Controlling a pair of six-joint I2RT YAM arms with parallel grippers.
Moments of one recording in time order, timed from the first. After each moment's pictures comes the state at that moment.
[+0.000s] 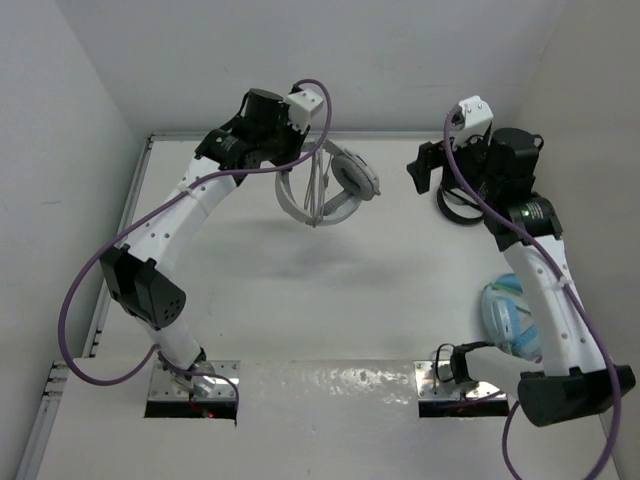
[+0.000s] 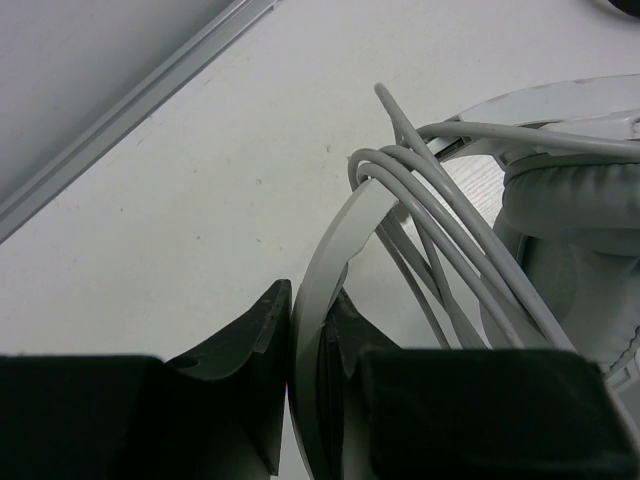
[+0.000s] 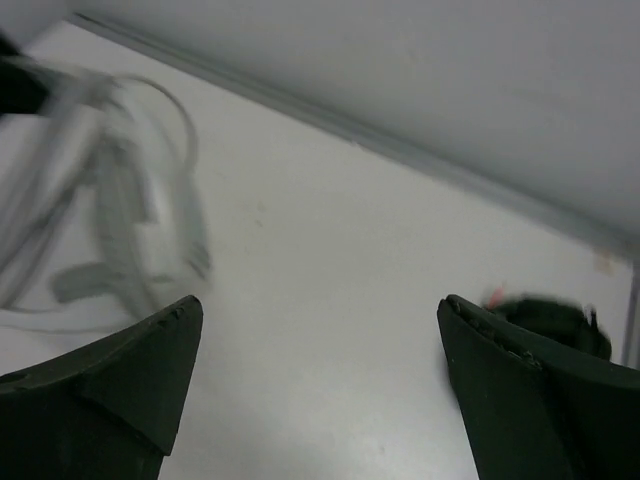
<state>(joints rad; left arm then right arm) -0.48 1.69 1.85 -0.74 0.04 0.20 0.14 1.15 1.27 -0.43 -0.21 -0.11</state>
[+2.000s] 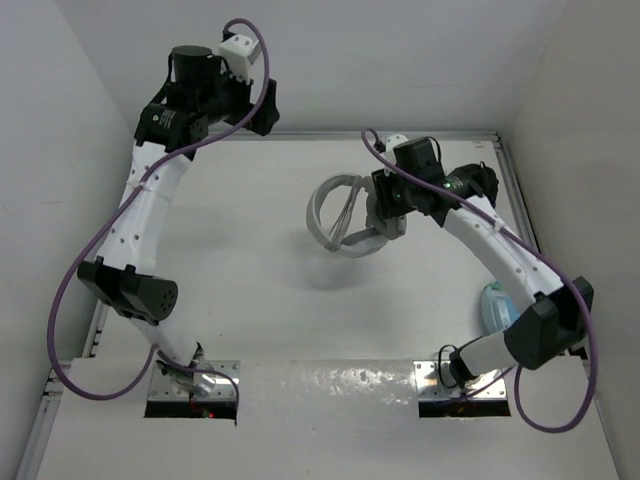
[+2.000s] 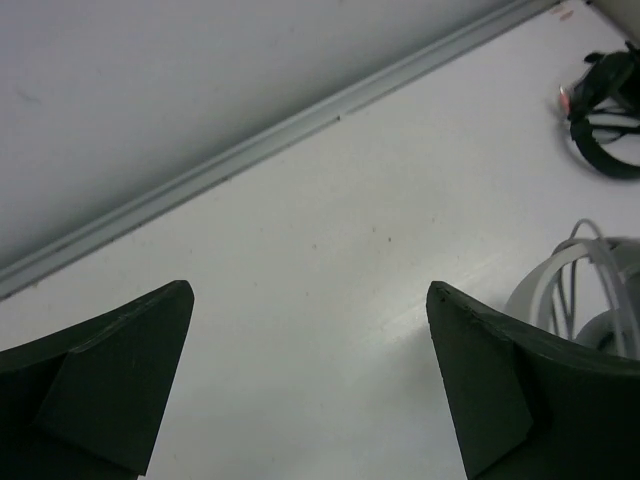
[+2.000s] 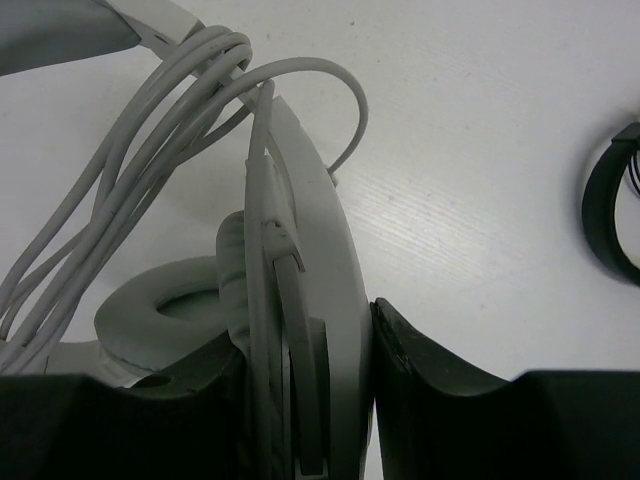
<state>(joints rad) -0.27 1.71 2.13 -0.78 0.23 0.12 0.45 1.48 1.35 -0.68 0.07 0.03</state>
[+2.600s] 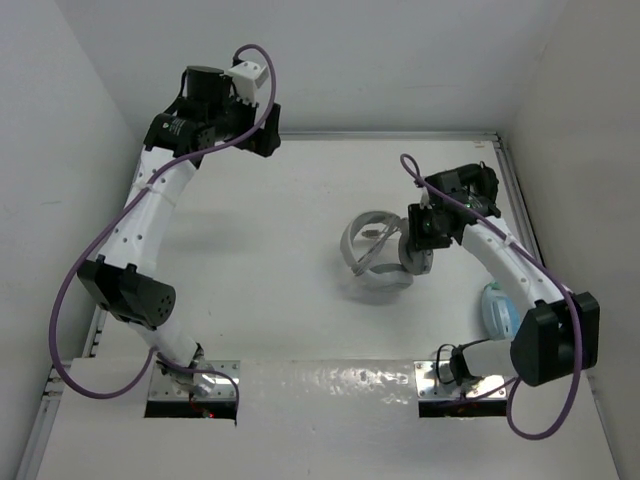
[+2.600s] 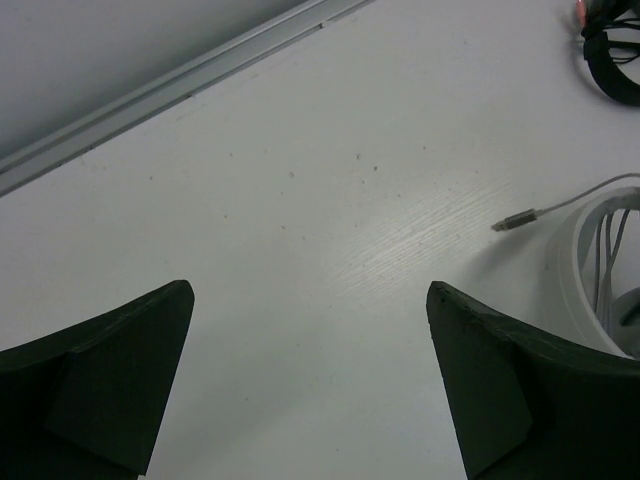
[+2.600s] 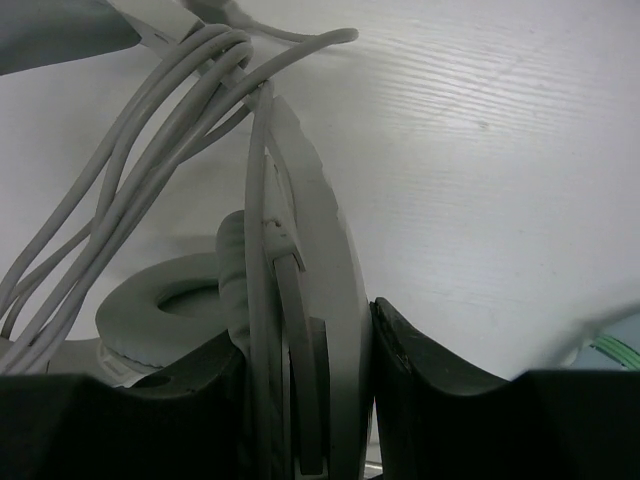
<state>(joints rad) -0.26 1.66 1.96 -0.84 0.22 0.11 0.28 1.34 1.06 -0.78 -0.01 0.16</state>
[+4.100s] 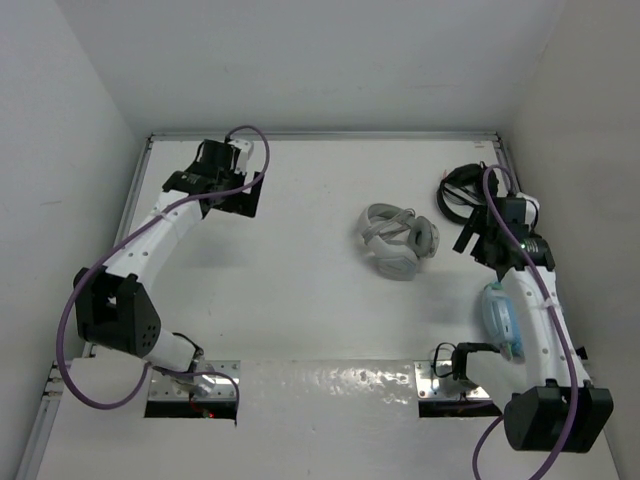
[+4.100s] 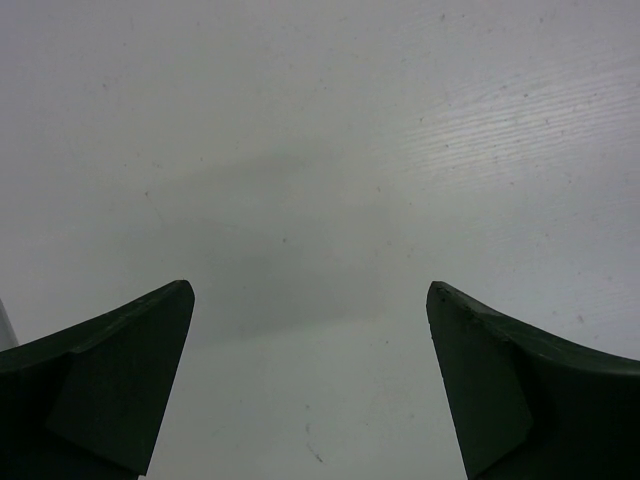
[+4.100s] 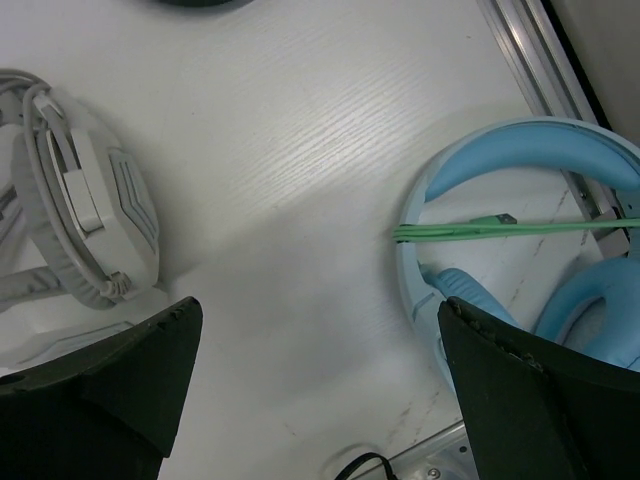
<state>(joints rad) -0.24 1.47 1.30 -0.71 -0.12 0.05 -0.07 0.99 0.87 -0.81 0.32 0.37</state>
